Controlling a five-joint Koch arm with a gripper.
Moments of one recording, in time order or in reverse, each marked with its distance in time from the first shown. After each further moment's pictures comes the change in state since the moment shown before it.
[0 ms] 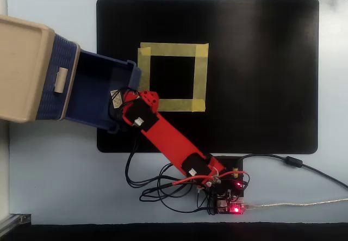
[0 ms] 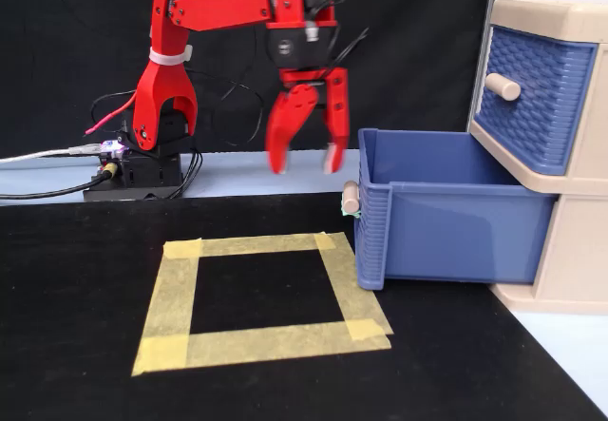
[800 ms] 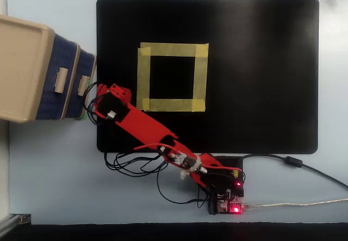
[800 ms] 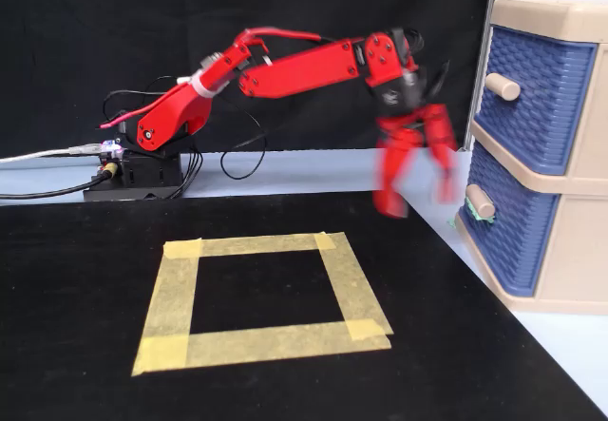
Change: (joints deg) arm -0.9 -24.2 -37.4 11.2 -15.8
